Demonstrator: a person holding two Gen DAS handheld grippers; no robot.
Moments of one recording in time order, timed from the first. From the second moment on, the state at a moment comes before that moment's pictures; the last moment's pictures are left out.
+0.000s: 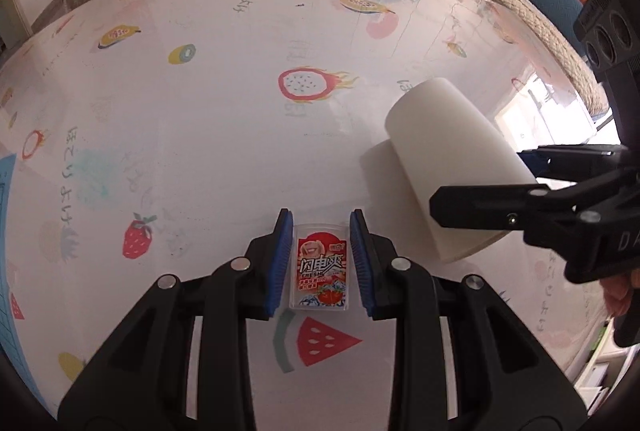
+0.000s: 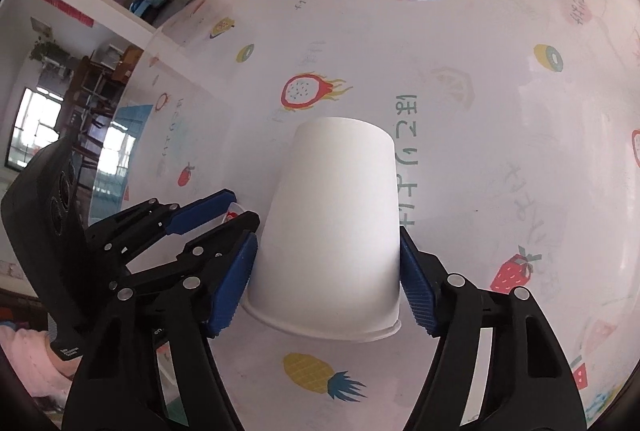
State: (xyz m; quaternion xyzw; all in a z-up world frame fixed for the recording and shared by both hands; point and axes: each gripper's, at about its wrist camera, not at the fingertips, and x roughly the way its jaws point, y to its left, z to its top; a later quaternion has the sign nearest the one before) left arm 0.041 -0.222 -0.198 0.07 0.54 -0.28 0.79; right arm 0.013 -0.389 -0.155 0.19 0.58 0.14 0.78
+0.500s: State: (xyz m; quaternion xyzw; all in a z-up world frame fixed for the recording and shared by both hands) left arm 0.029 -0.173 -0.162 0.04 0.53 -0.26 0.81; right arm 0.018 -0.355 -0.128 0.19 0.59 0.20 0.76
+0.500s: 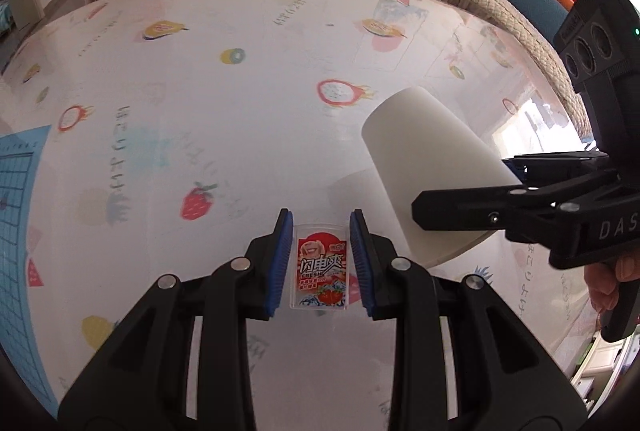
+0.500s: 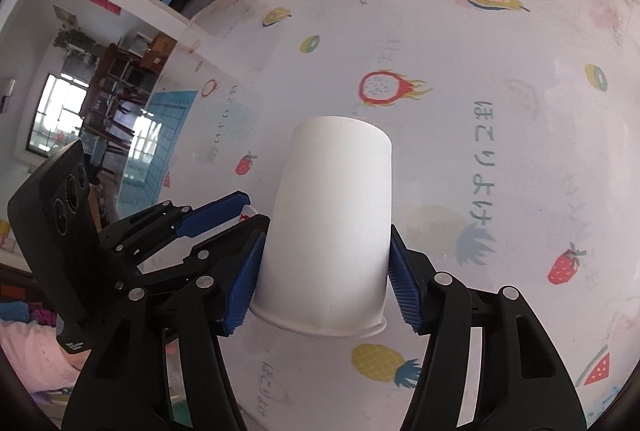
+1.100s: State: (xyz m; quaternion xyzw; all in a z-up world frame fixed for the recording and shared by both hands) left arm 0.021 0.115 -0.089 -0.04 0.49 -0.08 0.87; right arm 0.065 -0.073 -0.059 0.06 0.57 0.37 0.73
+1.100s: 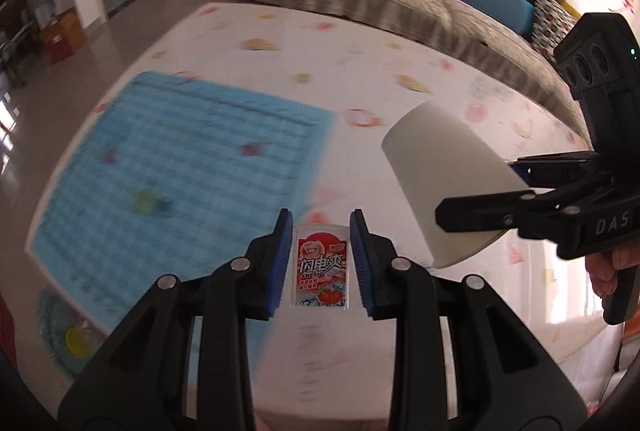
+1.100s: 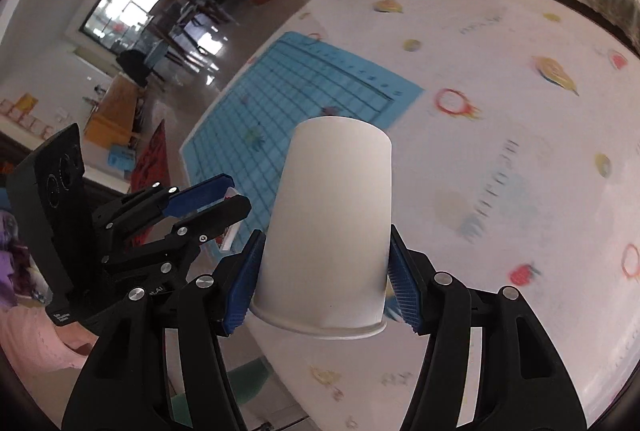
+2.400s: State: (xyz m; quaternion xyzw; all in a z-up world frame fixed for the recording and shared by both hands) left arm -0.164 0.607 -0.223 -0.19 0.55 0.18 0.79; right arm -0.048 0.525 -0.205 -0.13 0.67 0.53 0.51
